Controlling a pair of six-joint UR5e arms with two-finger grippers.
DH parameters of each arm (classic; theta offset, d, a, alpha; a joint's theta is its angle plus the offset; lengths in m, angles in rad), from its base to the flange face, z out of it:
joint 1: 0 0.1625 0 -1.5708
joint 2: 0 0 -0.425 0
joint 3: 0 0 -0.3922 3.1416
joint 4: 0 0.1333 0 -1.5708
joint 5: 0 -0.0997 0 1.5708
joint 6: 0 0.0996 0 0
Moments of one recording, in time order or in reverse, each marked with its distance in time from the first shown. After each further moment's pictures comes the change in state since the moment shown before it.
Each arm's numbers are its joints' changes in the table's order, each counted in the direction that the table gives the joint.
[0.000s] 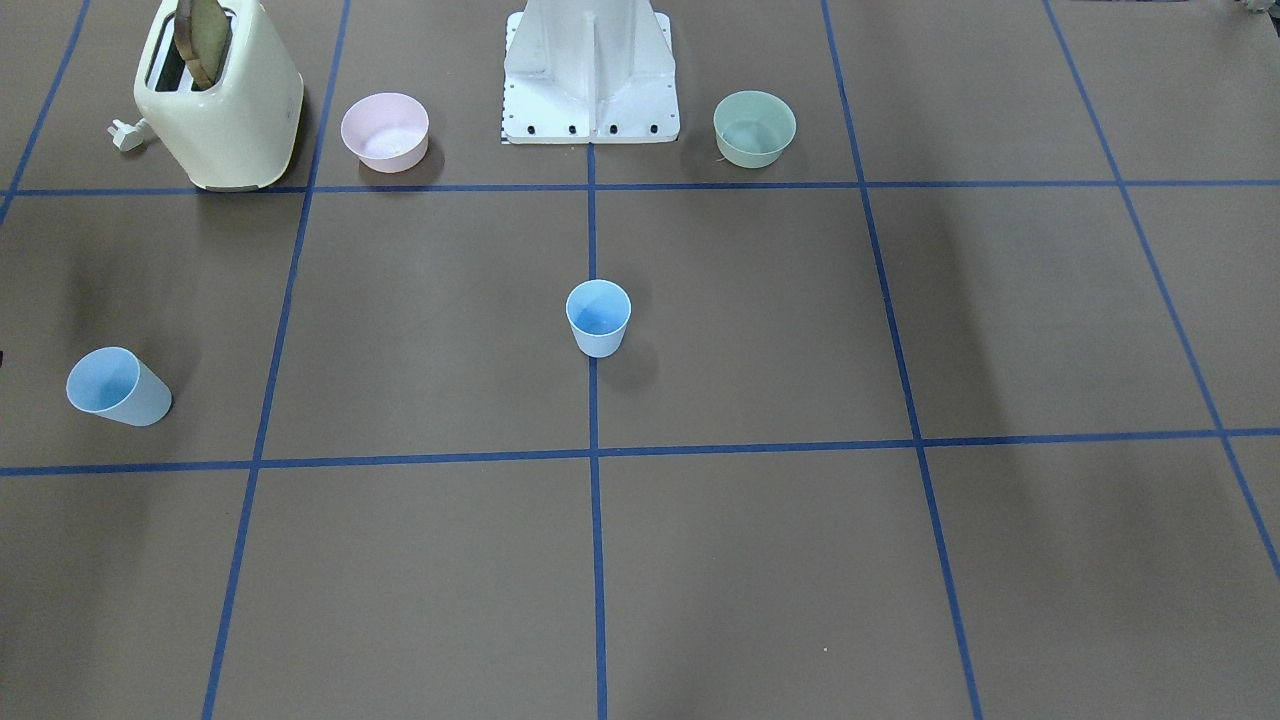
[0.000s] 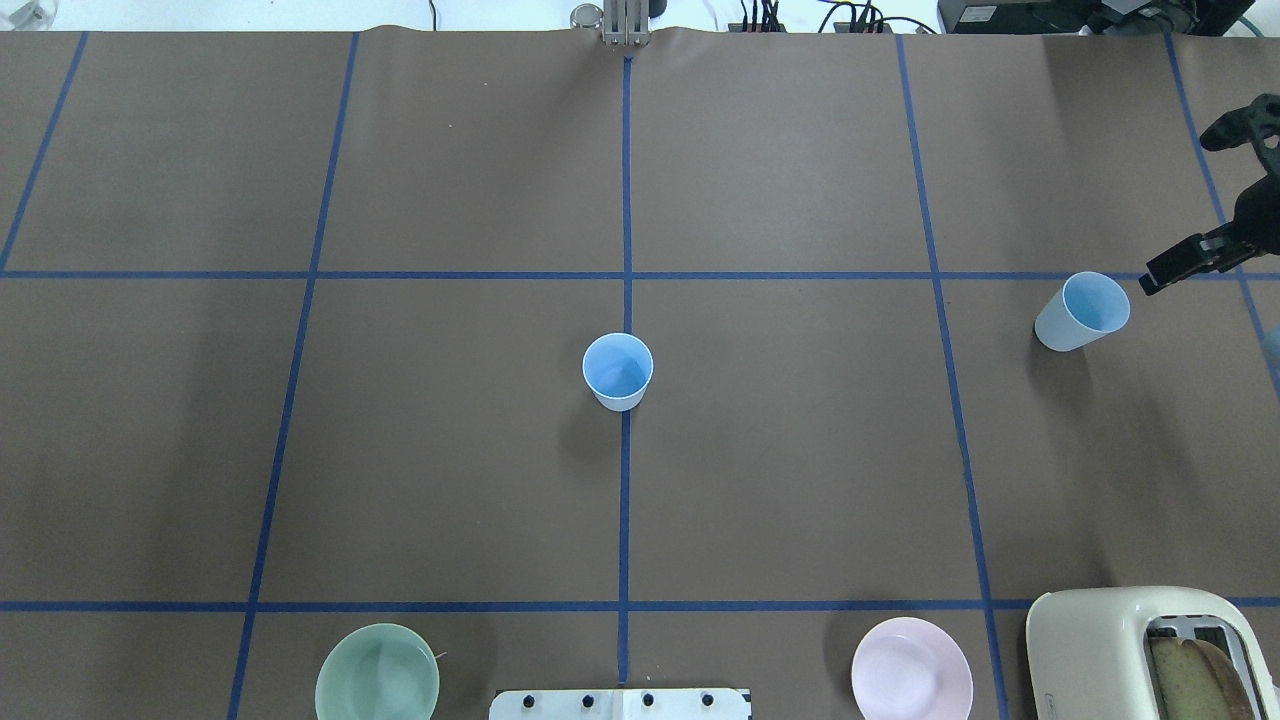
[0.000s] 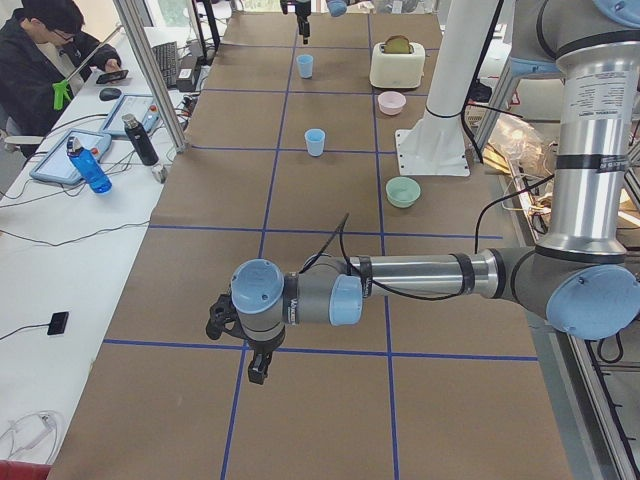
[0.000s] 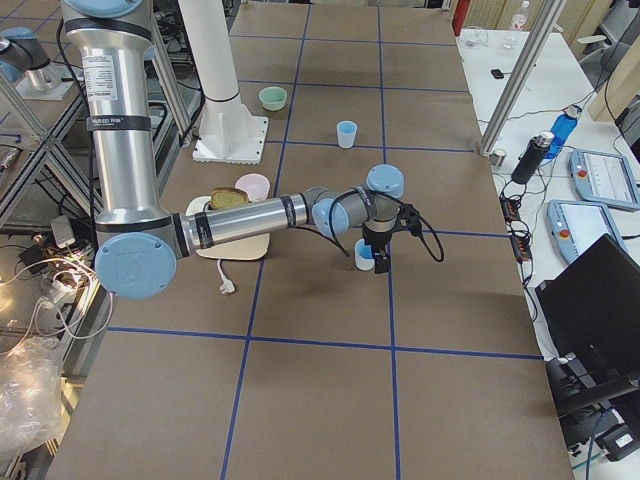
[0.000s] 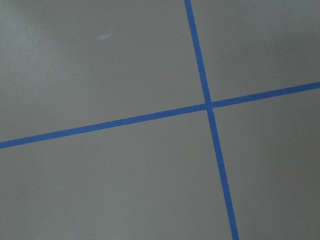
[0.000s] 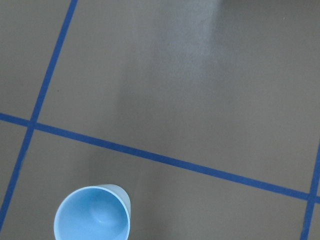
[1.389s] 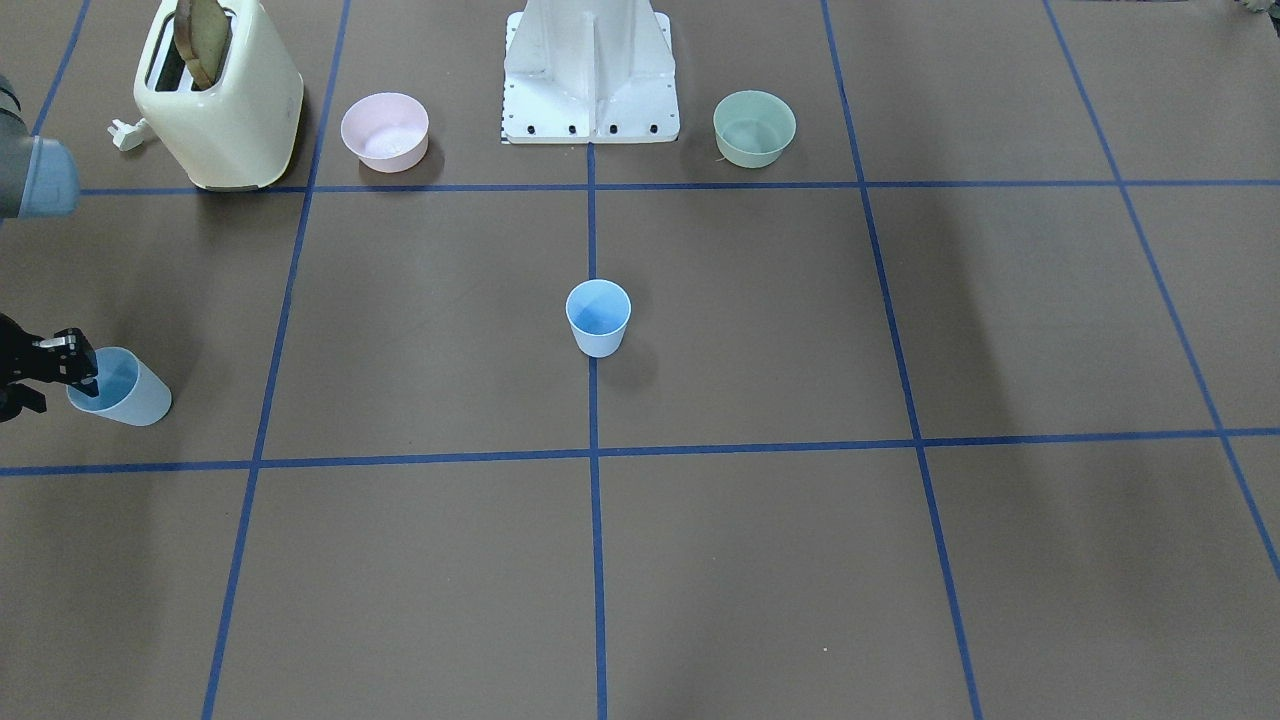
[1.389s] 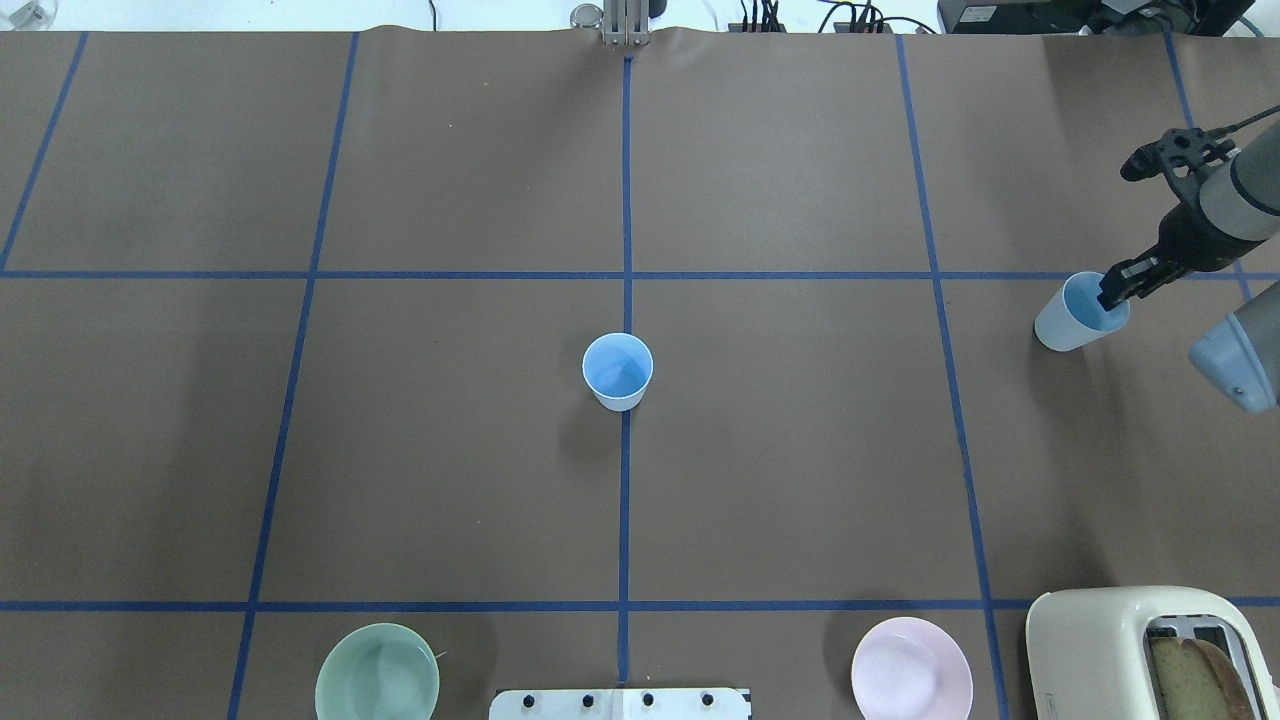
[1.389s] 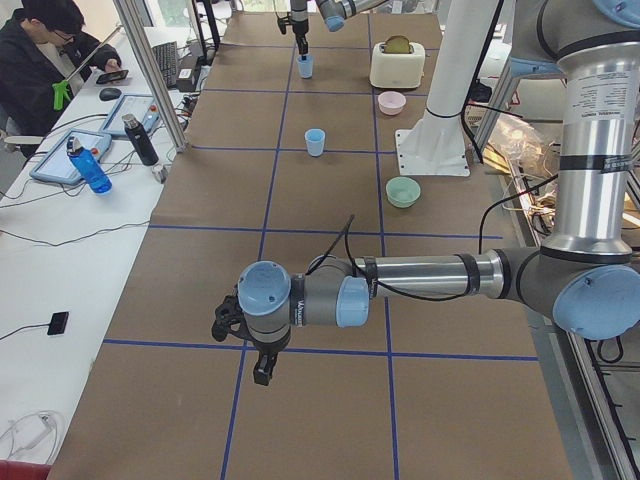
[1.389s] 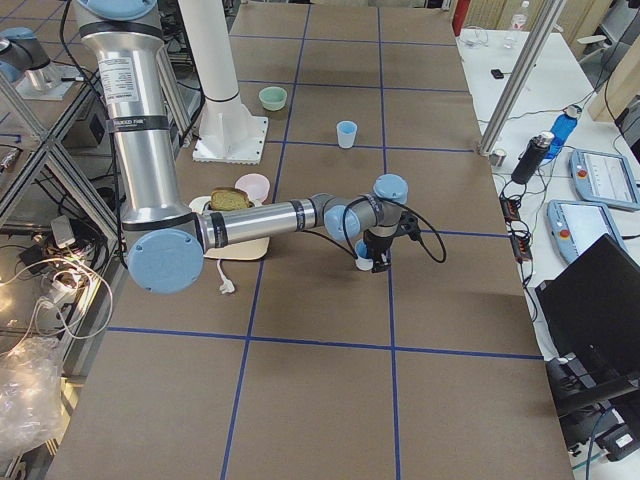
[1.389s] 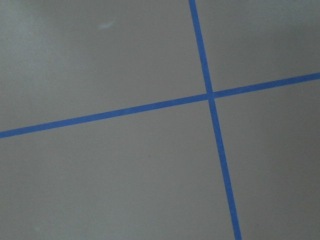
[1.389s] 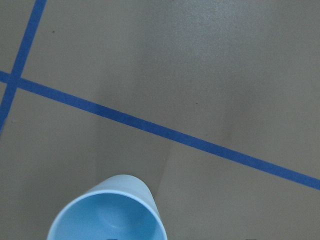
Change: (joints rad) left arm 0.001 -0.018 0.011 -0.006 0.000 0.000; right arm -0.068 -0.071 0.125 0.048 0.028 0.005
